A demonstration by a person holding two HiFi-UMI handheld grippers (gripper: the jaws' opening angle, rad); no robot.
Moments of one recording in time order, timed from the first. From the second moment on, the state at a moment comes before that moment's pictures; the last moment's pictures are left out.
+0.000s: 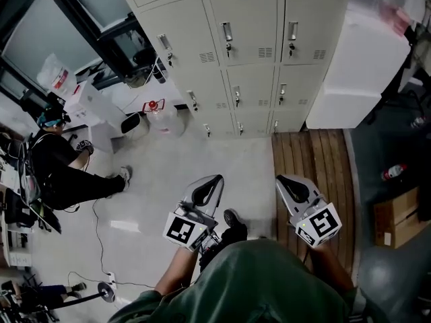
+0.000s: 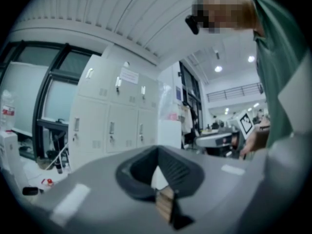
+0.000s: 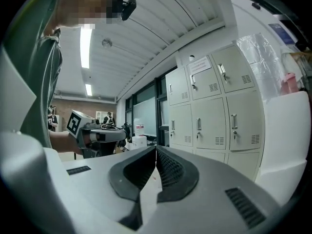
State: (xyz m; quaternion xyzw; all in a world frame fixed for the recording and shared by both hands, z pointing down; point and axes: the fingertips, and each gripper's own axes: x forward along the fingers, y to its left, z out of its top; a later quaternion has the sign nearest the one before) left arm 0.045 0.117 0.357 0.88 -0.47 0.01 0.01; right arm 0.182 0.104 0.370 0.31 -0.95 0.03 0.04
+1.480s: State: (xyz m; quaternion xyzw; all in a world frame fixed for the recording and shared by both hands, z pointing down) left arm -0.183 -0.189 0.337 0.79 -0.62 0.01 -0.02; right arm -0.084 -0.234 0.337 0.13 -0.99 -0.01 0.02
